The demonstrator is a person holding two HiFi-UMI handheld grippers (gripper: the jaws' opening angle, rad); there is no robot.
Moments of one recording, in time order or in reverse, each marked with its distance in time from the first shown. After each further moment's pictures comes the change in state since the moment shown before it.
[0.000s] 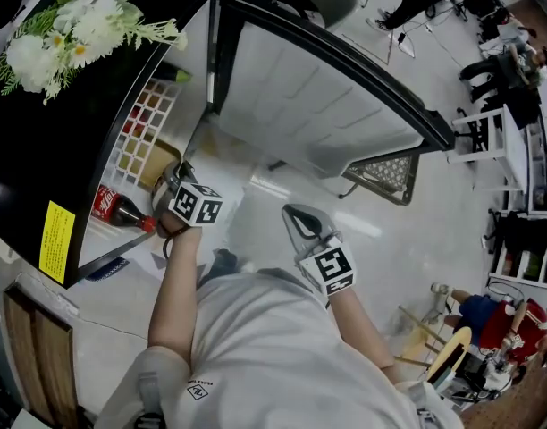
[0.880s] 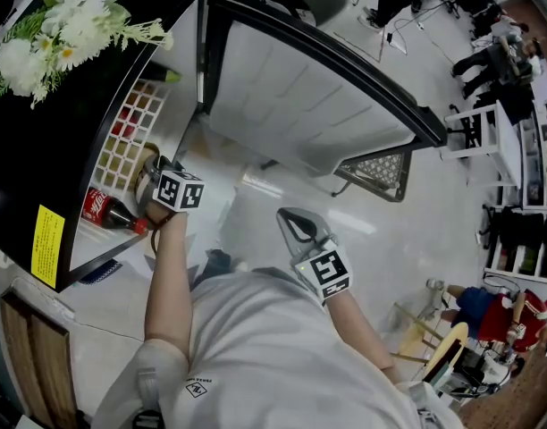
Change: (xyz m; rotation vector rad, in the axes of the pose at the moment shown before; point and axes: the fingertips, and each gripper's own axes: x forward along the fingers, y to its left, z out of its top) left arm 0.028 0.033 -0.011 -0.047 0.068 0.084; right arm -0.010 0.002 -0.004 -0.006 0.016 -0.003
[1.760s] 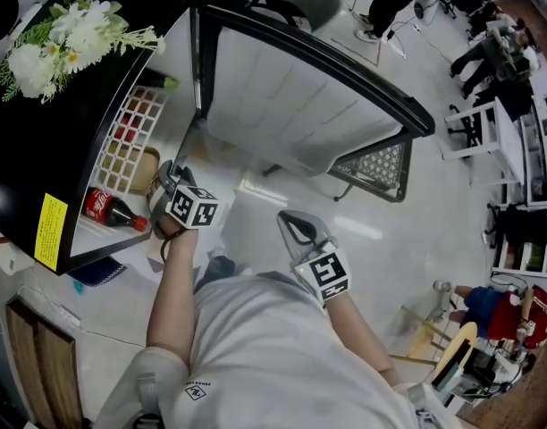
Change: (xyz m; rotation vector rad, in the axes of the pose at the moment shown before) left arm -0.045 -0.038 0.024 0.054 -0.132 -0.067; right arm -0.016 0.004 0.000 0.008 -0.036 -0.028
